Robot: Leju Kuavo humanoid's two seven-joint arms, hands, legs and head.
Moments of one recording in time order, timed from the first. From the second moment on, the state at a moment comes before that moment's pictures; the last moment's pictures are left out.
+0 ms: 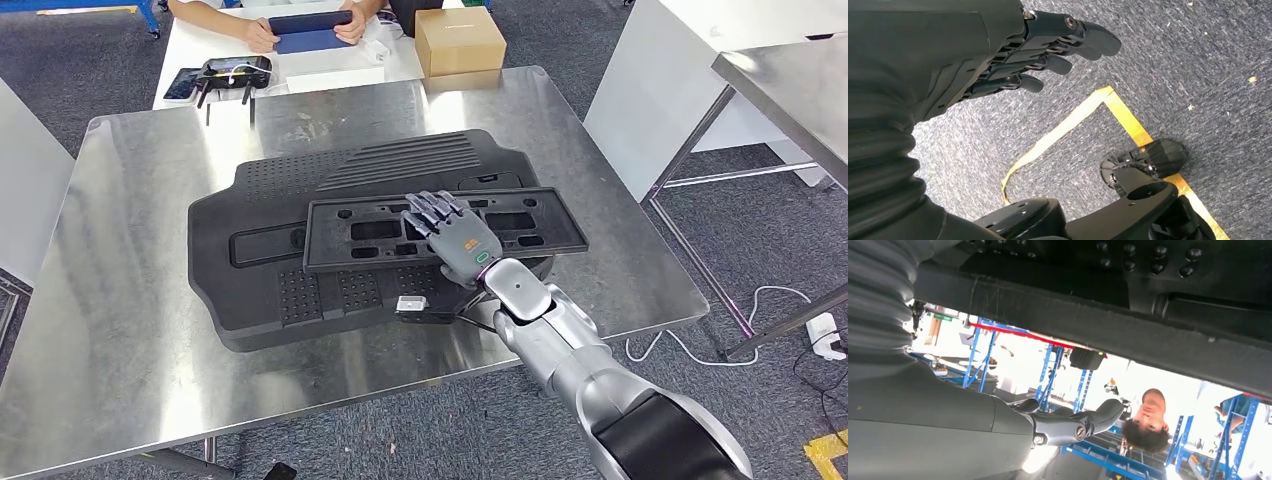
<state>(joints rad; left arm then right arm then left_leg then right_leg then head) -0.14 -0.14 0.90 -0.21 -1.34 0.11 -0.13 -0.75 0.10 0.63 -0.52 1.35 -0.55 -0.14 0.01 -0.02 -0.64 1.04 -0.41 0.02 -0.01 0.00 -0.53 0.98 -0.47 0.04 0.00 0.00</state>
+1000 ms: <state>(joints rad) -0.13 -0.14 0.90 -0.21 -1.29 0.14 -0.17 -0.65 0.15 0.55 -0.84 0.71 -0.14 -0.36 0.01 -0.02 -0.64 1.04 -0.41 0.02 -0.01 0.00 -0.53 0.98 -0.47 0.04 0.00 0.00</state>
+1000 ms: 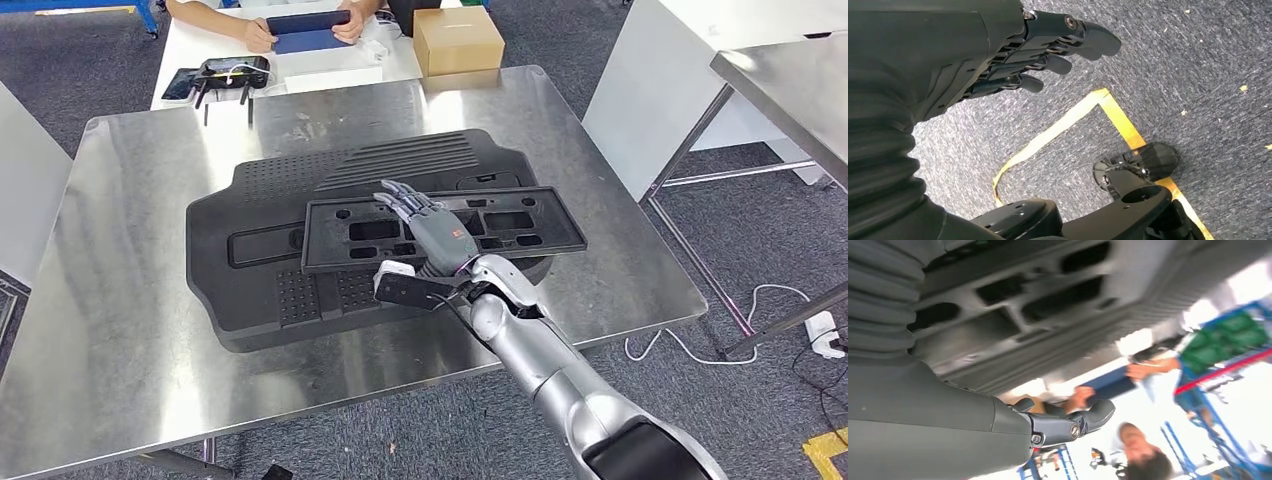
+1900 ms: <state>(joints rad) -0.10 -0.13 0.90 -0.21 -1.25 0.16 -0.23 -0.41 0.17 0.54 -1.36 0.10 0.07 -0.44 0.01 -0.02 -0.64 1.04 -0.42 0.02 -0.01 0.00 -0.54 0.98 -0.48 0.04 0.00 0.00</state>
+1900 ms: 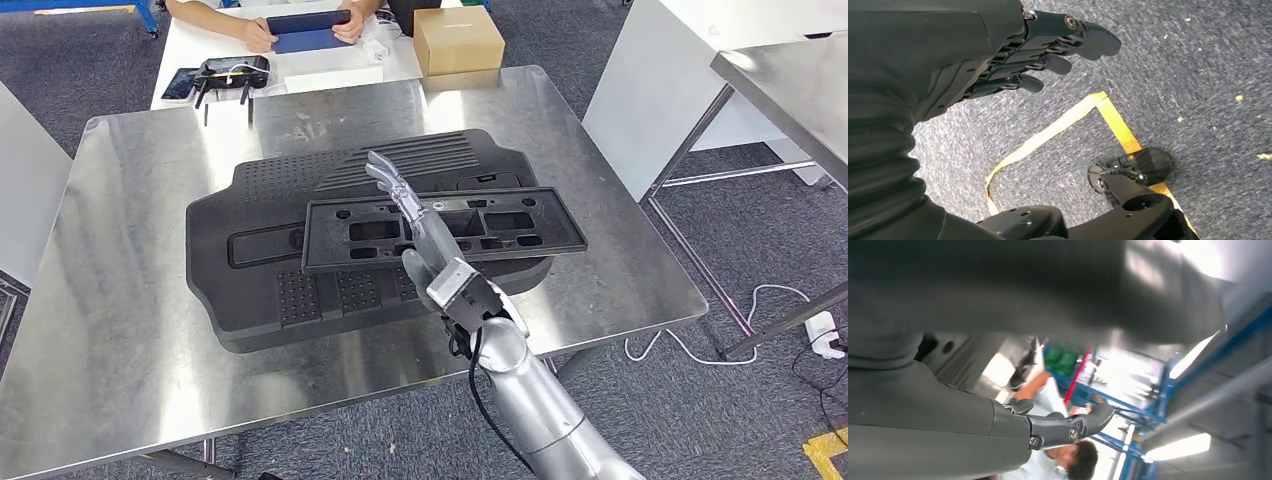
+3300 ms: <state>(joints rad) -0.05 -0.16 0.97 -0.21 -1.20 0.19 -0.31 0.22 0.05 0.36 -2.05 -0.10 0.11 -0.60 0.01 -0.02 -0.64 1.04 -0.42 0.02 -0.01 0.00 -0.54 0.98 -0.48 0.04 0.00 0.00</state>
